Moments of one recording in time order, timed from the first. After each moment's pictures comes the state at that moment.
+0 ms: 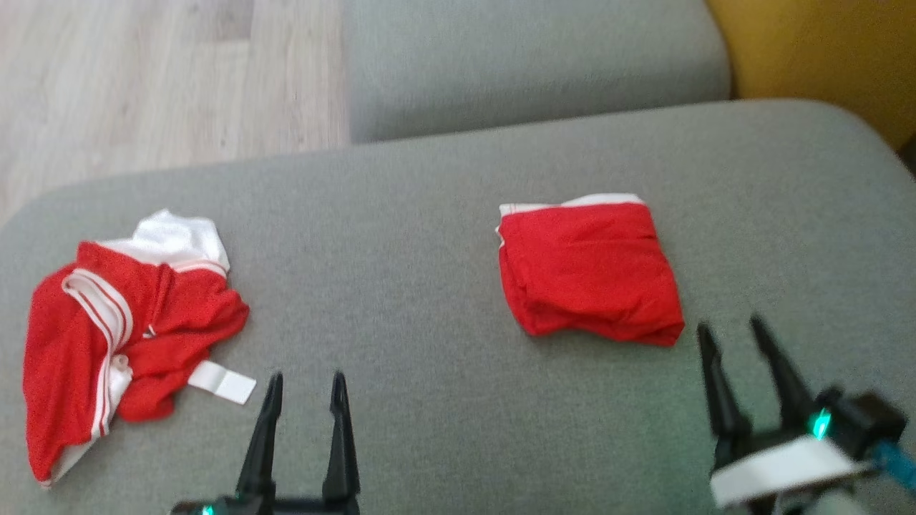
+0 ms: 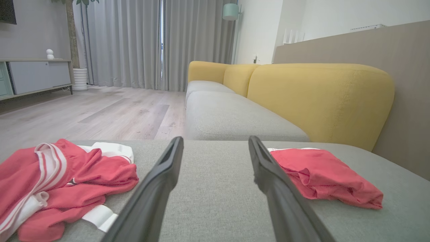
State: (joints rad) left arm 0.19 0.06 -0.32 -0.04 -0.20 0.15 -0.26; right arm 0.06 -0.21 0.17 0.16 0.37 0.12 -0.25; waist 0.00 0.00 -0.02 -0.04
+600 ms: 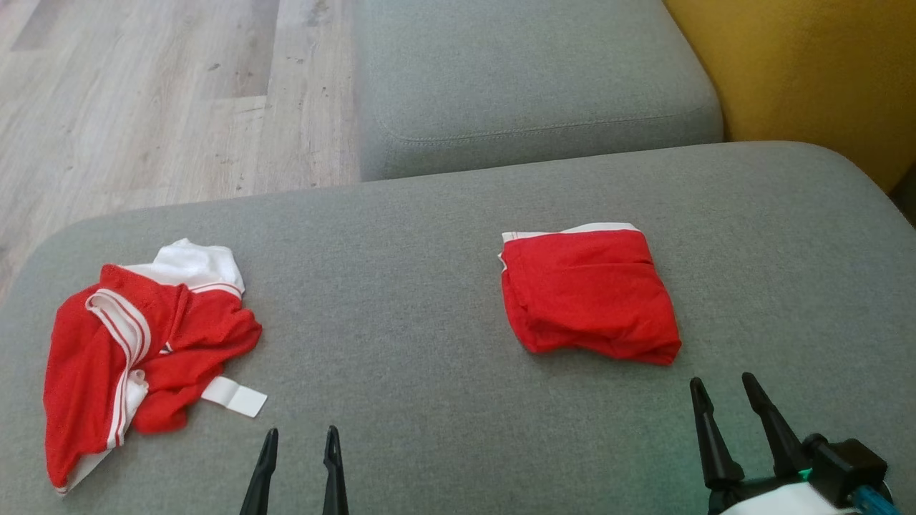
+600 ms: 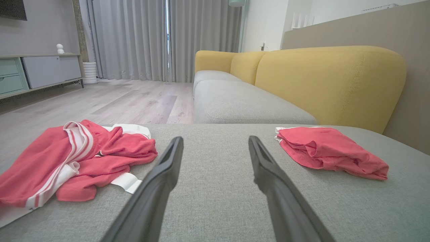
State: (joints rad) left arm 0.29 0.06 -0.29 0.02 -0.18 0.14 -0.26; right arm 0.18 -0.15 0.14 0.20 0.29 0.12 -0.25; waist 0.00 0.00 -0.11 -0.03
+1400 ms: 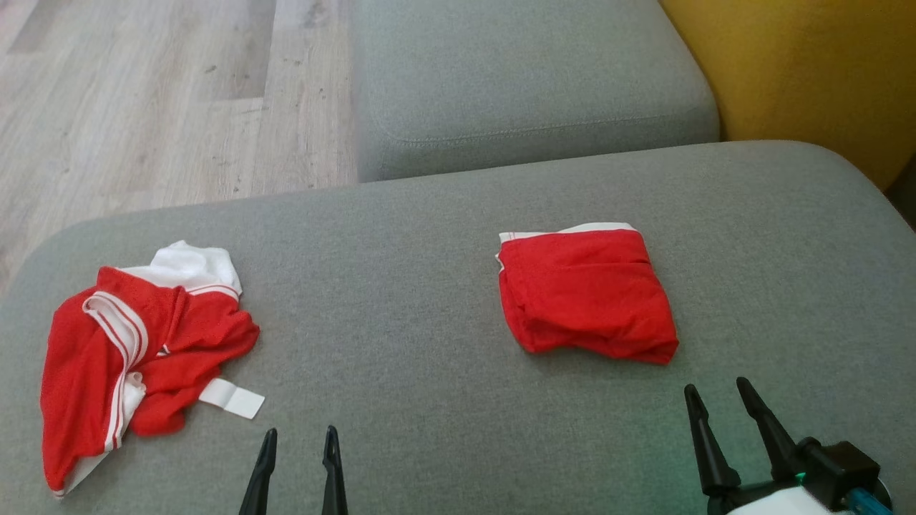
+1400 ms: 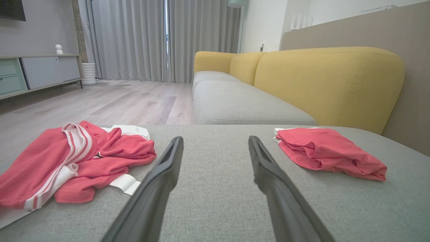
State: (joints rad) left arm 0.30 0.06 -0.29 0.01 -0.18 0.14 -0.26; right arm 0.18 -0.16 0.16 0.20 0.27 0.12 -0.25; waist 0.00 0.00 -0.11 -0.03
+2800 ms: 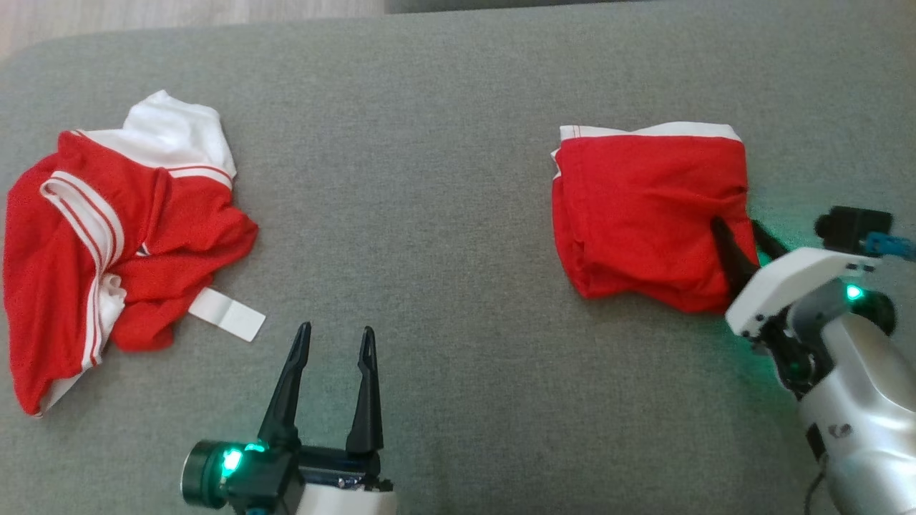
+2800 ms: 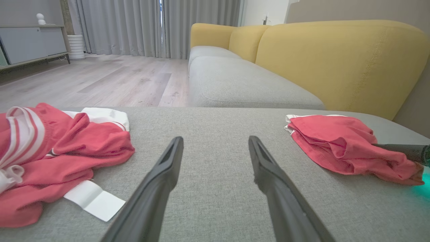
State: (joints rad) left arm 0.08 0.06 -0.37 -0.01 -0.16 0.14 -0.26; right arm -0.50 -0.29 0.25 0.76 0.62 0.12 0.07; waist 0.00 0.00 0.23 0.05
